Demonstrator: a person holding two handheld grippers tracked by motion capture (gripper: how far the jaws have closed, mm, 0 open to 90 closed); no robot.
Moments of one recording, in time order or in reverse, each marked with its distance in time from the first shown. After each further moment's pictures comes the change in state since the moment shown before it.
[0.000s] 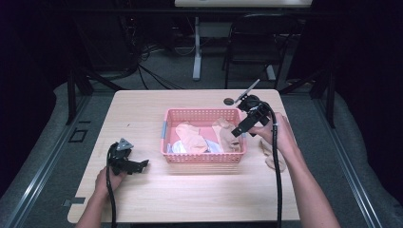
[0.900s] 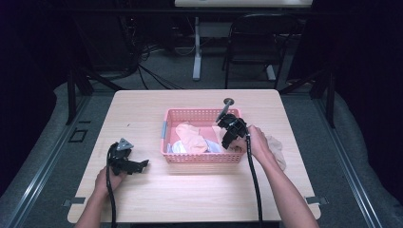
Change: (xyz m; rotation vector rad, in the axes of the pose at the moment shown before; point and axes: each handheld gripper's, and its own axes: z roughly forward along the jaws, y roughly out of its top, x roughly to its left) left arm 0.000 0.000 0.000 -0.001 0.000 0.001; right arm 0.009 0.011 0.119 0.227 0.014 -0.028
